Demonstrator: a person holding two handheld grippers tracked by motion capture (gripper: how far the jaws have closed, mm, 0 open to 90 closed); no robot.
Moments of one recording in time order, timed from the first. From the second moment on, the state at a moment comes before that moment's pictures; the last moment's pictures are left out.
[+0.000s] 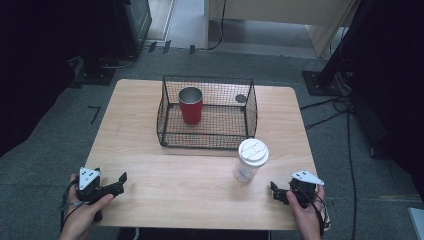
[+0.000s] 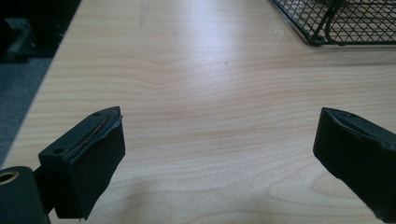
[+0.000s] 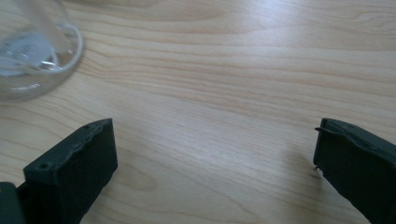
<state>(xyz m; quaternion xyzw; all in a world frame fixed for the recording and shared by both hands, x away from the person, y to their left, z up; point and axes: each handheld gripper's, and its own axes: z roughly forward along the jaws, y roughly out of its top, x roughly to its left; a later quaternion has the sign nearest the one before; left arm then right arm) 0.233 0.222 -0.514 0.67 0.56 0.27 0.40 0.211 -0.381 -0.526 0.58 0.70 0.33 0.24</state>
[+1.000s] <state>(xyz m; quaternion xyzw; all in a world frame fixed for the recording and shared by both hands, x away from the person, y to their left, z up) 0.244 0.216 -0.520 0.72 0.58 0.24 0.29 0.193 -0.325 -0.482 0.49 0.72 0.44 0.23</state>
